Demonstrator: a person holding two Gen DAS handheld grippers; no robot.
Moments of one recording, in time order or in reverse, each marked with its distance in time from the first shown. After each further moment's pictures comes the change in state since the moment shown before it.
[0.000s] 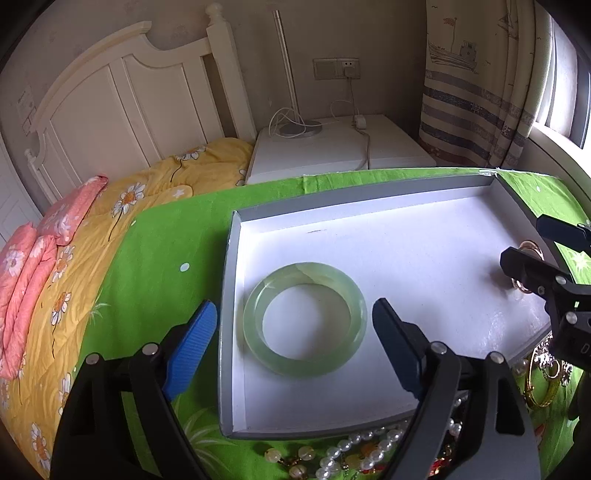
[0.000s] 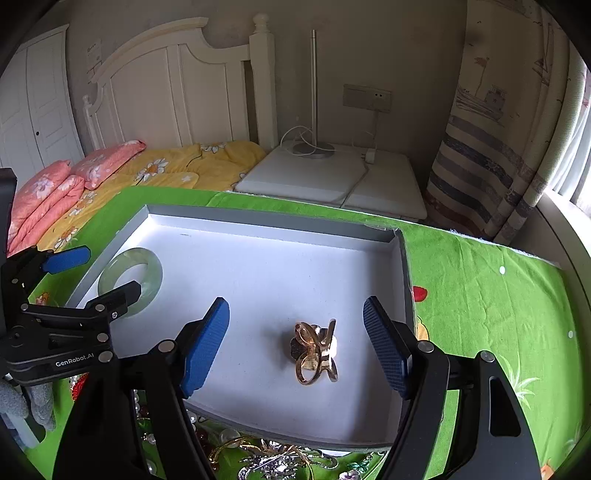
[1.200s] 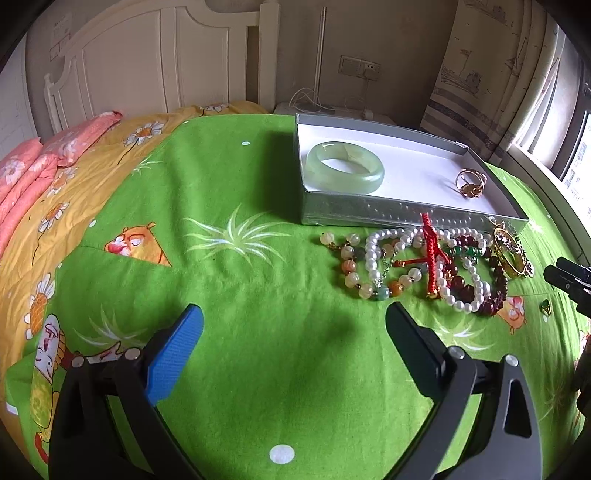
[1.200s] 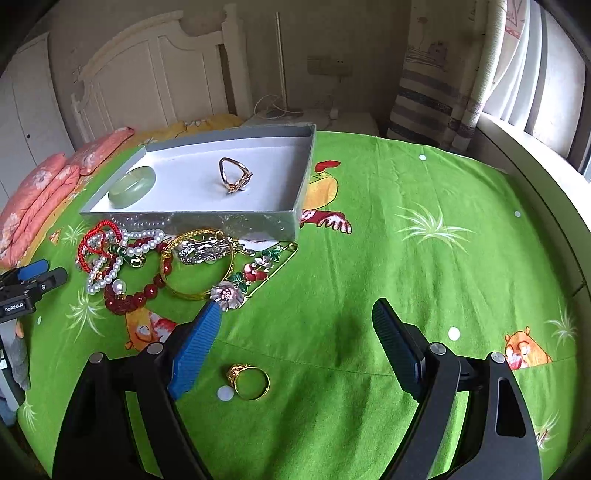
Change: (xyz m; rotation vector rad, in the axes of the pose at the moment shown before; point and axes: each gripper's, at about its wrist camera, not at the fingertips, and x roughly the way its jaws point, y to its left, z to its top) left arm -0.079 0.061 -0.141 -0.201 0.041 -0.120; right arm -0.073 -0.043 -0.109 0.026 0.117 -0.026
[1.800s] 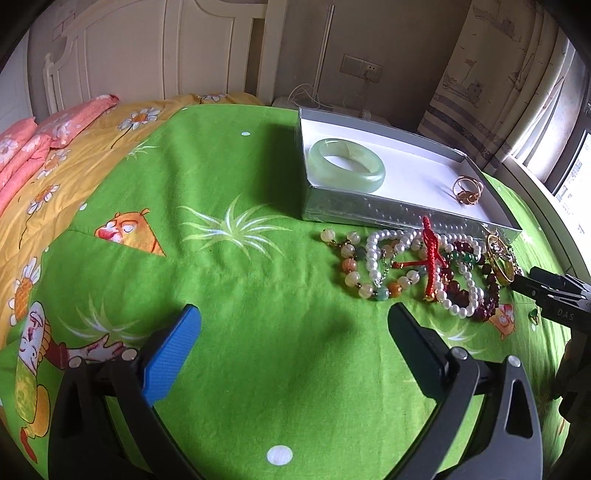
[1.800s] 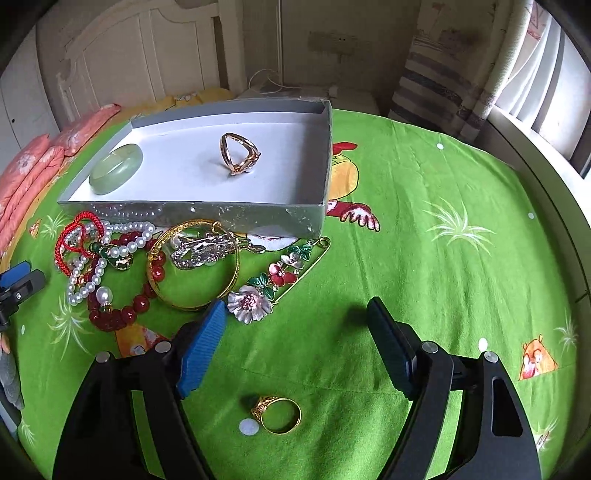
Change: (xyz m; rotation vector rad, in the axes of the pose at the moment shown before) left arm 0.004 0.010 0.003 -0.054 0.009 -0.064; right arm 0.026 0.018 0.019 0.033 0.085 -0.063
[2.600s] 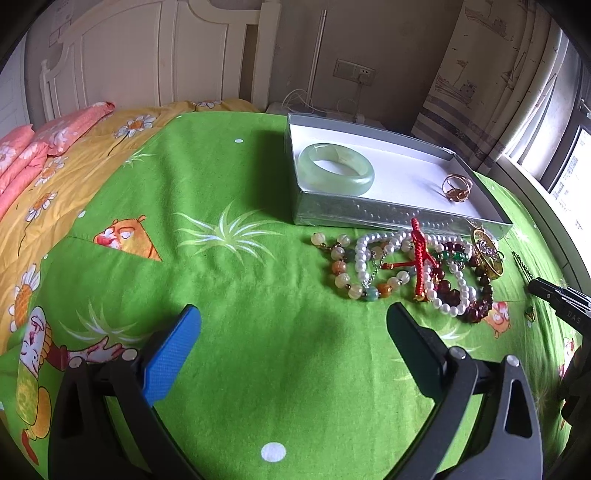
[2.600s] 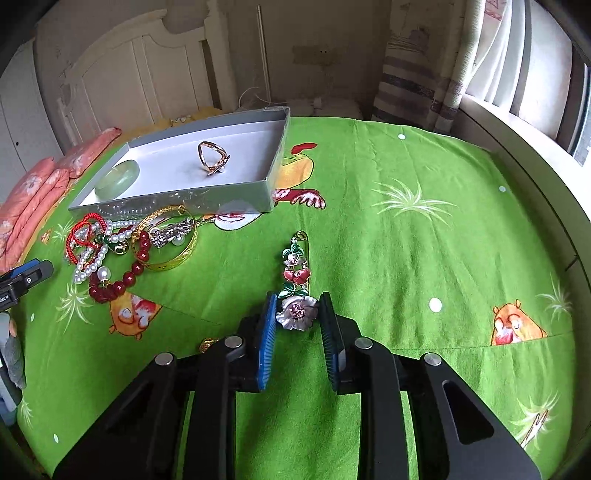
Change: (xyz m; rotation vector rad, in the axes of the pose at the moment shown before) left arm -0.009 -0.010 -0.001 0.030 -0.031 -0.007; right arm -0.029 -0.048 -0.037 0.071 -0.084 0.070
